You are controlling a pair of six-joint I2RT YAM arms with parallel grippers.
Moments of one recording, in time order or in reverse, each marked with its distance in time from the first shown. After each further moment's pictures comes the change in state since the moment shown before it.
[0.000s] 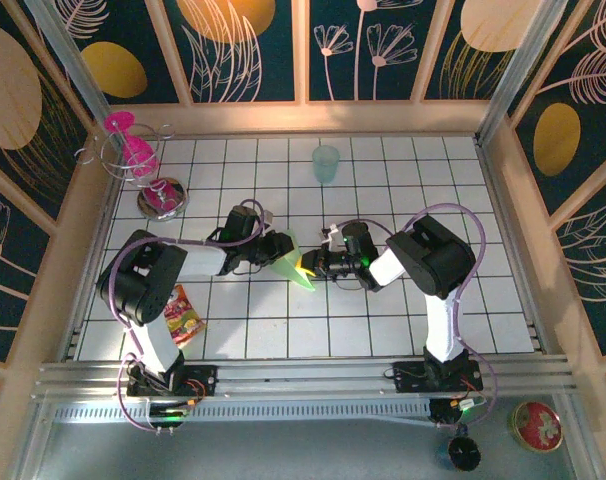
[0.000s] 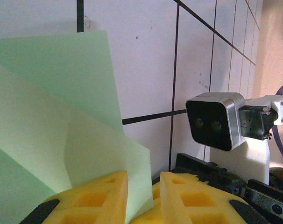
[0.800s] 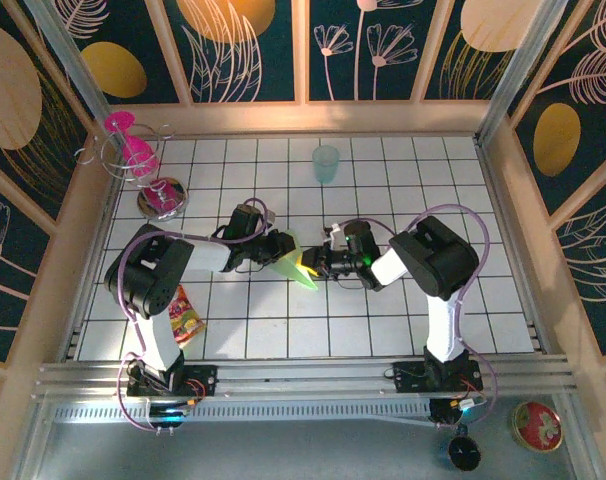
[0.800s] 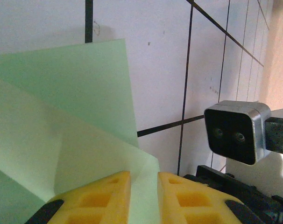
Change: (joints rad) left arm 0.000 0.061 0.045 -0.013 -0.001 0.001; right arm -0.014 -0.028 -0.010 -0.019 -0.002 -0.001
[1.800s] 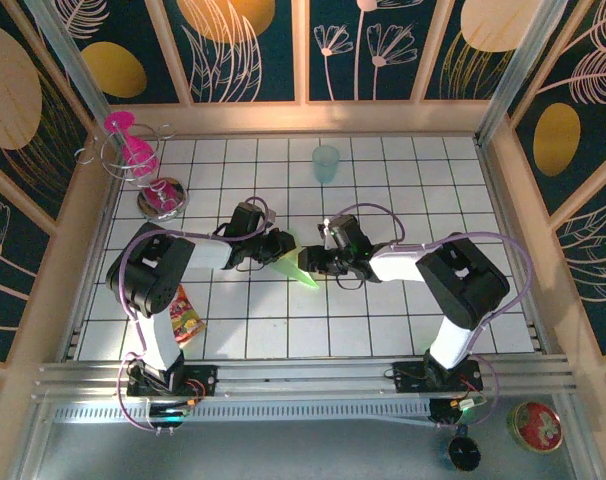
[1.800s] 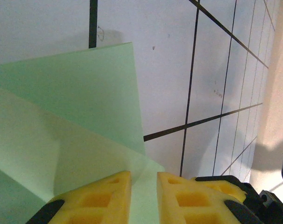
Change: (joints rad) left arm 0.000 0.011 0.027 -0.039 -0.005 0.000; right arm 0.109 -0.248 0.117 -0.661 0.416 -0.437
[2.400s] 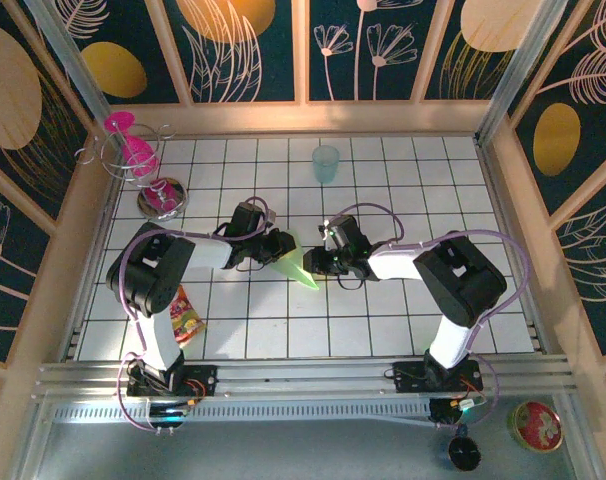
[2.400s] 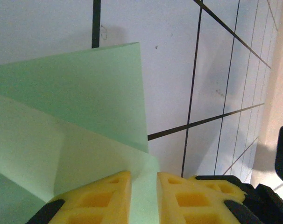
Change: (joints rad) left arm 0.000 0.004 0.005 -0.013 -0.002 0.001; right arm -0.001 0.024 0.016 -0.045 0.033 -0.035
